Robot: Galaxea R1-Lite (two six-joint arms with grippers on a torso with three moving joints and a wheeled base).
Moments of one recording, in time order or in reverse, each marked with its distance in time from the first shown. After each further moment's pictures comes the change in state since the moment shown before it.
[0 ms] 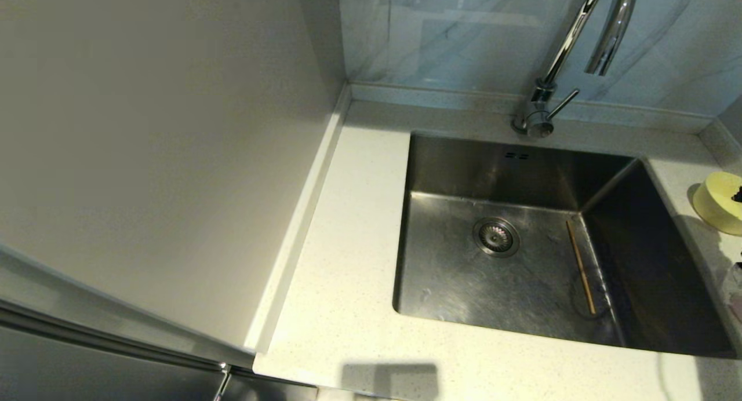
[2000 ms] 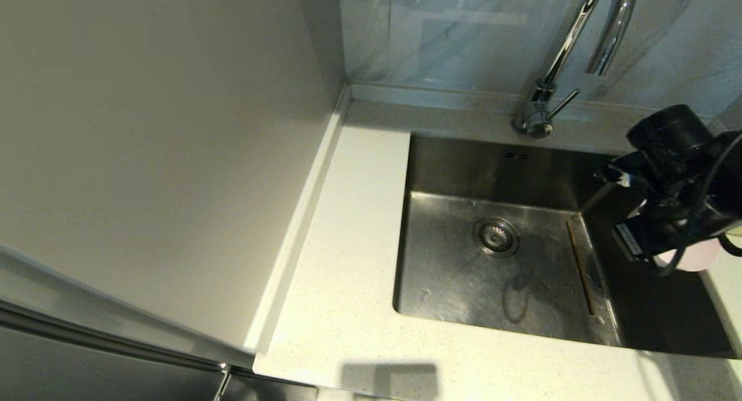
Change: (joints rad) left arm 0.000 0.000 0.000 0.000 0.000 0.000; right arm 0.577 0.013 0.039 -0.245 -0.292 0.123
